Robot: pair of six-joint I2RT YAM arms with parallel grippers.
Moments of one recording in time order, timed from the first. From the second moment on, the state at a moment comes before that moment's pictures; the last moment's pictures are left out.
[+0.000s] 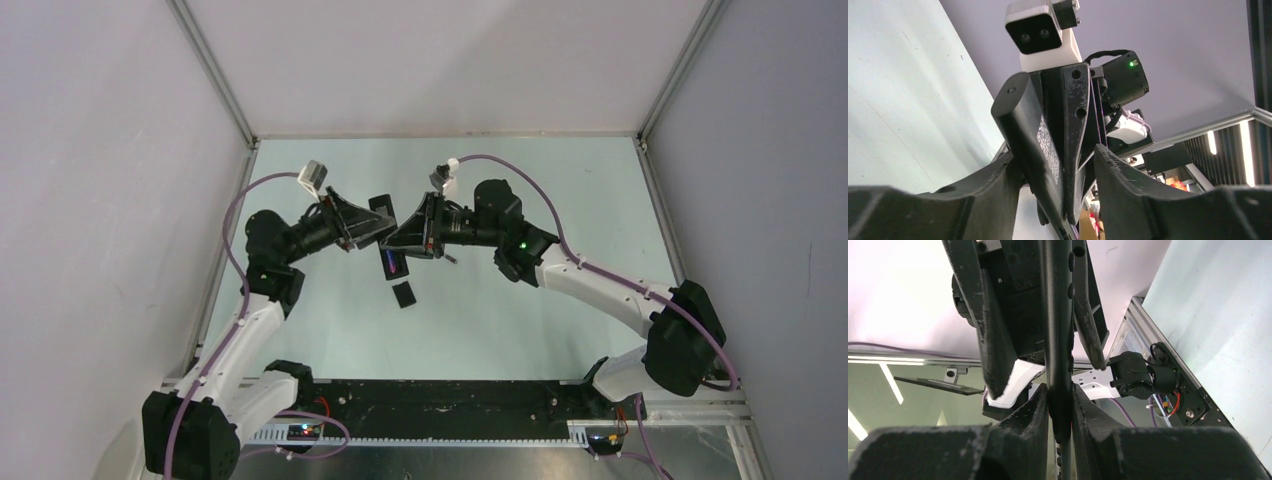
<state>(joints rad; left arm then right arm) -0.20 0.95 0.65 0.51 0.92 -1.35 0.83 1.45 1.12 0.28 -0.60 1.31</state>
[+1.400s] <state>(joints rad) -0.13 0.95 0.56 0.42 0.87 -1.29 0.71 1.20 1.11 -0.24 -0.32 0.94</state>
